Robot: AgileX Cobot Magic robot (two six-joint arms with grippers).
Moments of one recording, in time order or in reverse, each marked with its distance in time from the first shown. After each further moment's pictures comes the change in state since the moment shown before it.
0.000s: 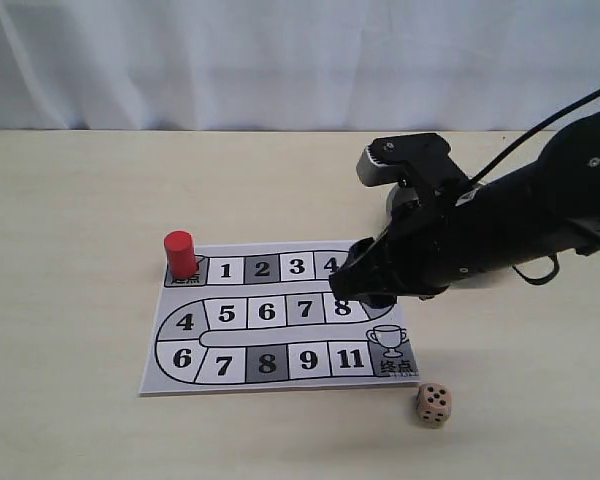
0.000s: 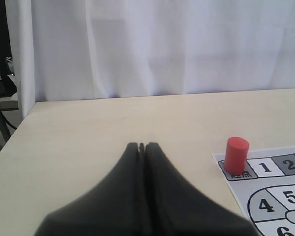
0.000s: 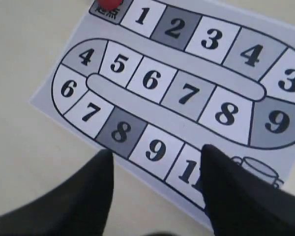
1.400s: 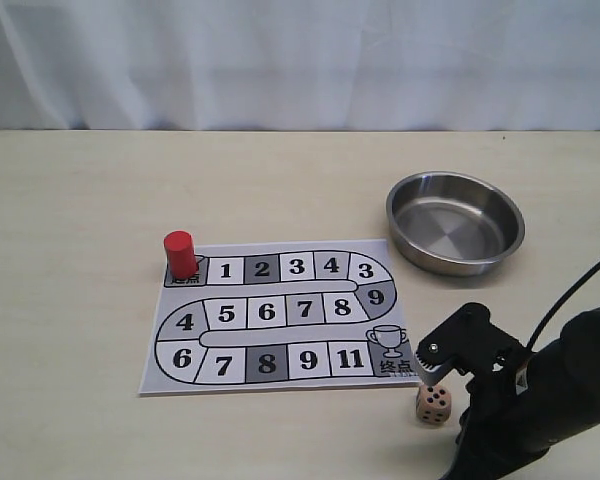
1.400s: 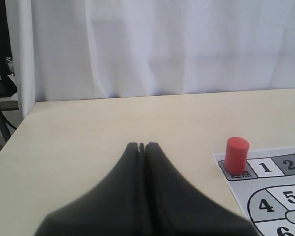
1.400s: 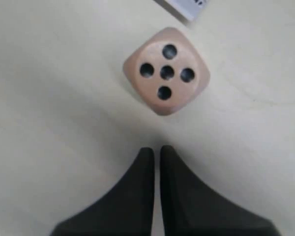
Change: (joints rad) left arm 0.000 0.000 0.000 0.000 0.000 0.000; right arm 0.000 0.041 0.396 -0.535 -0.133 0.220
